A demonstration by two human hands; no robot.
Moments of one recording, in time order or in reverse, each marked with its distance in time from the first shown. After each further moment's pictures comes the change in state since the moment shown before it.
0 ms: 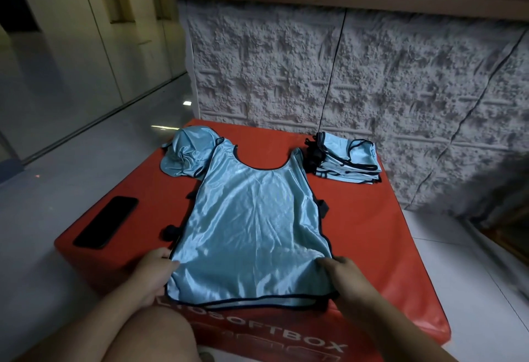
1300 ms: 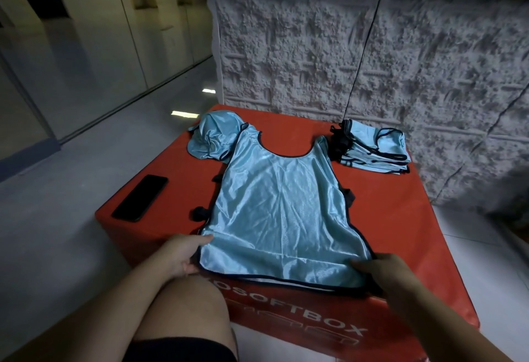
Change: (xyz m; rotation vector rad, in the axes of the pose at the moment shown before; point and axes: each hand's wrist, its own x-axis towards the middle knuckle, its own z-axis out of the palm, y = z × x) left_hand -0.020 0.007 -0.010 -0.344 -0.192 -0.206; right_hand -0.011 0.001 -0.023 -0.175 0.135 0.069
